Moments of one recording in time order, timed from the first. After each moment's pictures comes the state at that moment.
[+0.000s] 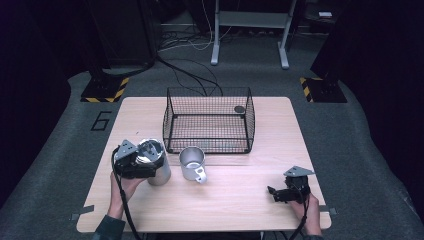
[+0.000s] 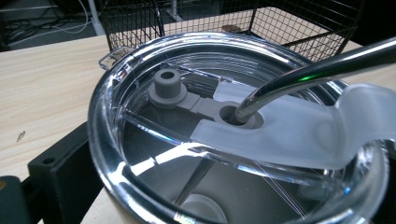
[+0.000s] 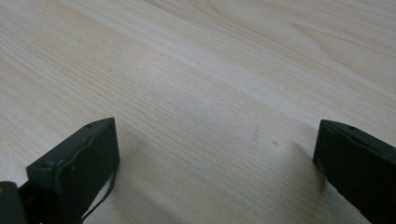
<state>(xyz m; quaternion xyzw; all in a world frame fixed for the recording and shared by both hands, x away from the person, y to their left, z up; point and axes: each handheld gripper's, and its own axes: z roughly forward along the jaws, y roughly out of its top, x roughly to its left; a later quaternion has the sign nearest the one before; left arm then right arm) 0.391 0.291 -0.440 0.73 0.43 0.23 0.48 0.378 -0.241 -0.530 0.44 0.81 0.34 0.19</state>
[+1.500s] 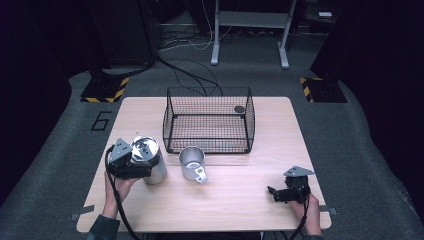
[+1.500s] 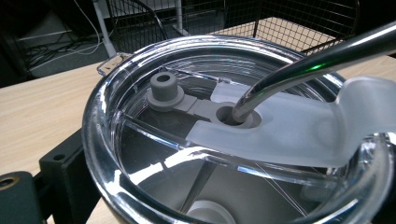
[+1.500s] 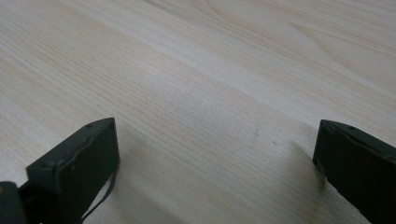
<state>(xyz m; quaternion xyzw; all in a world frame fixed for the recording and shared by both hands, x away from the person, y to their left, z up) 0.381 0.301 -0.422 0.74 0.40 0.26 0.48 0.378 -0.241 -0.530 0.44 0.81 0.34 0.19</state>
